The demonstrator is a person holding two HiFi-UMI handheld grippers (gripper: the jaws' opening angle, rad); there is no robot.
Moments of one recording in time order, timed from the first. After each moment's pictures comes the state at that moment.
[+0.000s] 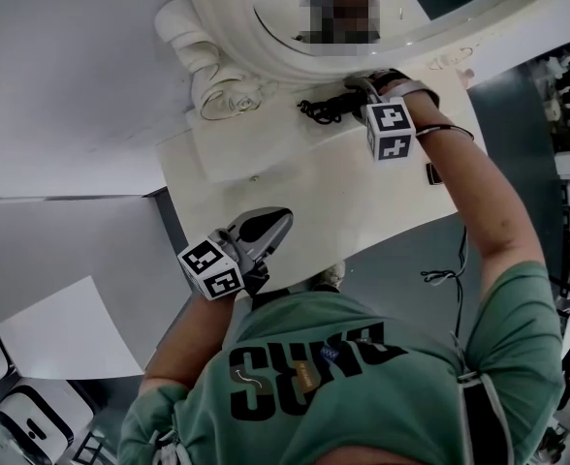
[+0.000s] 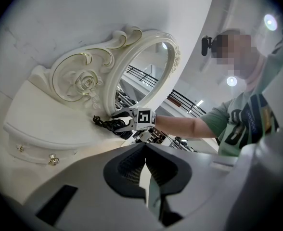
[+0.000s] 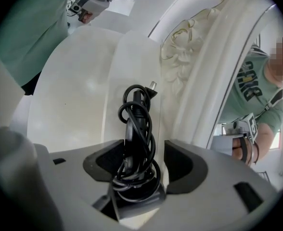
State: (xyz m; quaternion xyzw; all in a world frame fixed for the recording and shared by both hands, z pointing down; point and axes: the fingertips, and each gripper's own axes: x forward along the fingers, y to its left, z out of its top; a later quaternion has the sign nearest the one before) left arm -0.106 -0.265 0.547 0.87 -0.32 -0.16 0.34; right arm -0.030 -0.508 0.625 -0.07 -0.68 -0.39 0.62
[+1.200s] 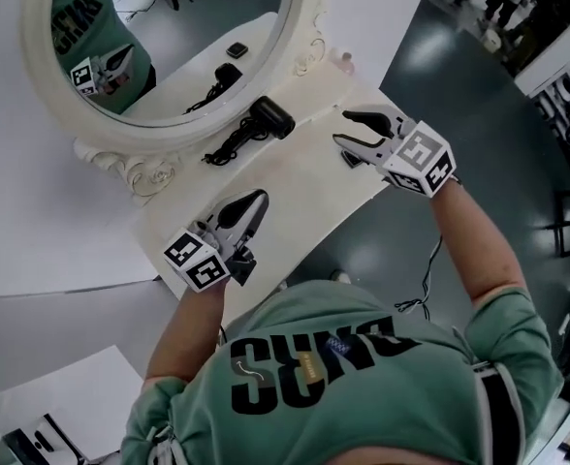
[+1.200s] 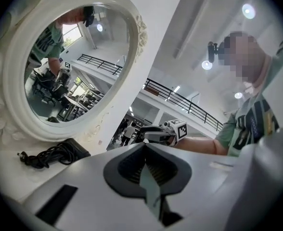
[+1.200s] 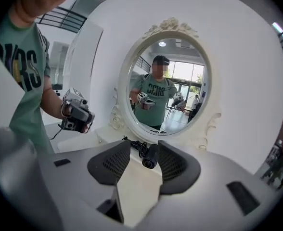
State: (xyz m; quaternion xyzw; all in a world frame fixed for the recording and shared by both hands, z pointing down) left arm 0.040 -0.301 0.403 0.94 -0.23 -0.11 0.23; right arm 0.180 -0.395 0.381 0.28 -0.93 -0.04 0.25
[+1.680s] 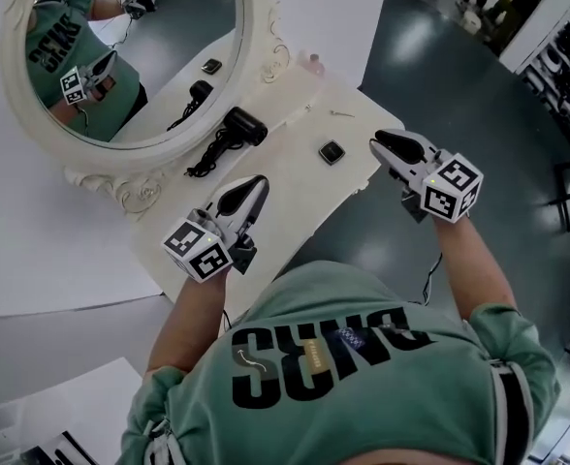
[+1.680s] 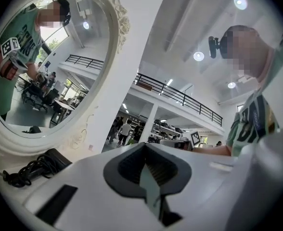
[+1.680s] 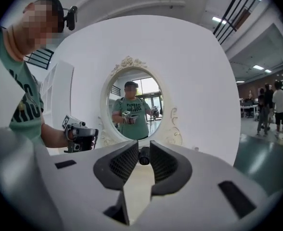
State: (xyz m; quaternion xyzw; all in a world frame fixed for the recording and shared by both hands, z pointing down) left arm 0.109 -0.301 0.366 0.96 -0.20 -0.07 0.18; right arm 0.313 -0.323 0.355 0.42 -0.90 0.09 0.06
